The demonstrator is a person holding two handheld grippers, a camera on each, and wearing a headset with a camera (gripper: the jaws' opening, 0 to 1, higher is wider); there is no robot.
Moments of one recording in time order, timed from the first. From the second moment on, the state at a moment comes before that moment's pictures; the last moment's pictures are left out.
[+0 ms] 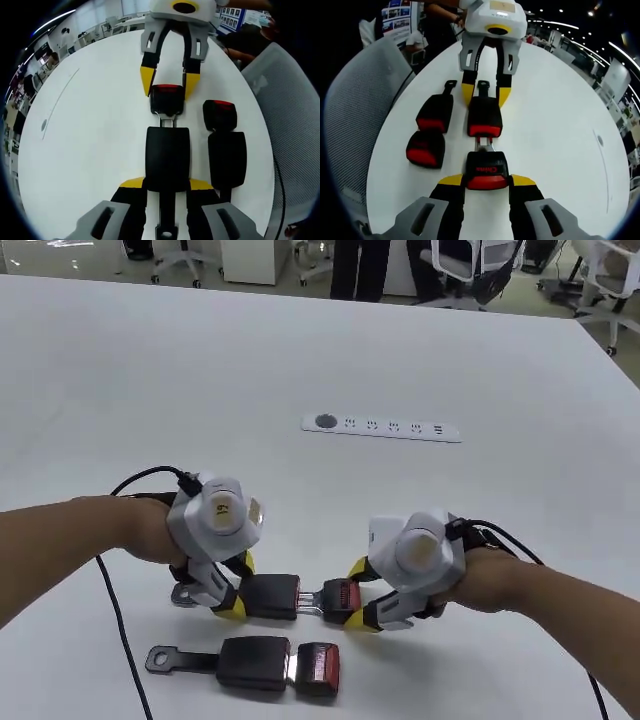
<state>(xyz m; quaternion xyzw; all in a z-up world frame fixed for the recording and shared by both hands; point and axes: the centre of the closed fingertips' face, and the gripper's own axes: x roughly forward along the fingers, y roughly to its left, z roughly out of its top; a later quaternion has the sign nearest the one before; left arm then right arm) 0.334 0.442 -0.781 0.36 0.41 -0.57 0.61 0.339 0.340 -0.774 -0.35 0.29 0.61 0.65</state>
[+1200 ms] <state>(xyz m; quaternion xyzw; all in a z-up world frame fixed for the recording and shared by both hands) 0.333 0.441 -0.779 0.37 0.41 -0.58 0.60 0.338 0.347 -0.776 -0.33 0.30 0.59 0.67</state>
